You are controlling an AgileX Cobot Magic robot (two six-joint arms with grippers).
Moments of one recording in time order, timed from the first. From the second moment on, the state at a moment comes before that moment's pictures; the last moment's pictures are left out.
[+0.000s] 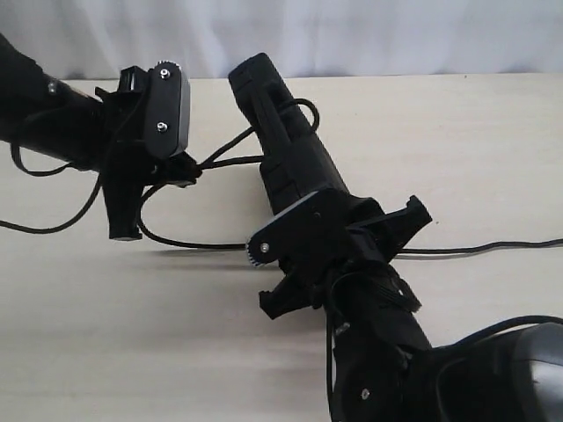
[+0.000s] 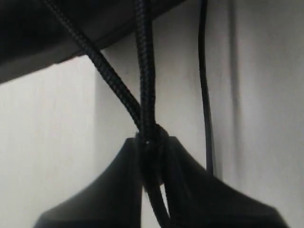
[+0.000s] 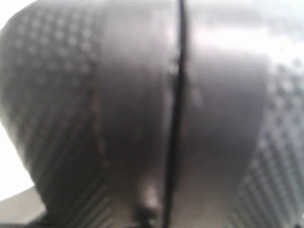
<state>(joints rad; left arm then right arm) -0.25 1.57 -0.93 -0.71 0.50 1.79 1.15 1.72 -0.63 -1.78 0.99 2.02</state>
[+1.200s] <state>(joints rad) -0.35 1.65 -0.93 -1.40 0.38 2.07 0.97 0.85 -0.82 -0.95 0.67 1.24</state>
